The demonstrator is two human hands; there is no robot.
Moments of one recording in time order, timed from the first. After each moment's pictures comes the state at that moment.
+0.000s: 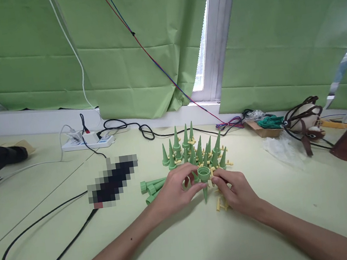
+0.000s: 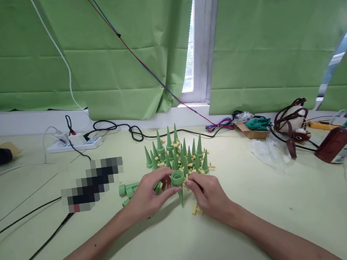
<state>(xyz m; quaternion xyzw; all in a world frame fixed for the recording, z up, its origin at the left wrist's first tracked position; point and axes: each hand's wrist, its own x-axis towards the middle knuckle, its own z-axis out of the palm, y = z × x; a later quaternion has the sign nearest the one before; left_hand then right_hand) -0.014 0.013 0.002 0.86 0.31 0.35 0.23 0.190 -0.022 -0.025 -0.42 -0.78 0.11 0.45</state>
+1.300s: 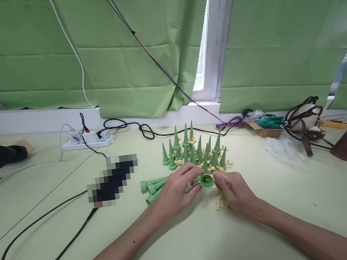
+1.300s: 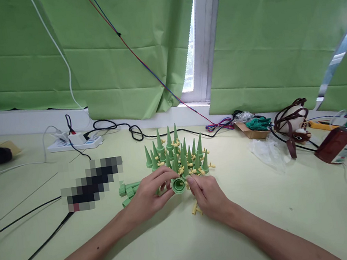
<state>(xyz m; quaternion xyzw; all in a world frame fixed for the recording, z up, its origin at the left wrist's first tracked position) -0.016 0.012 -0.006 0.88 0.23 0.37 0.17 0.188 -0.020 -0.031 -0.42 -0.78 0.13 0.44</state>
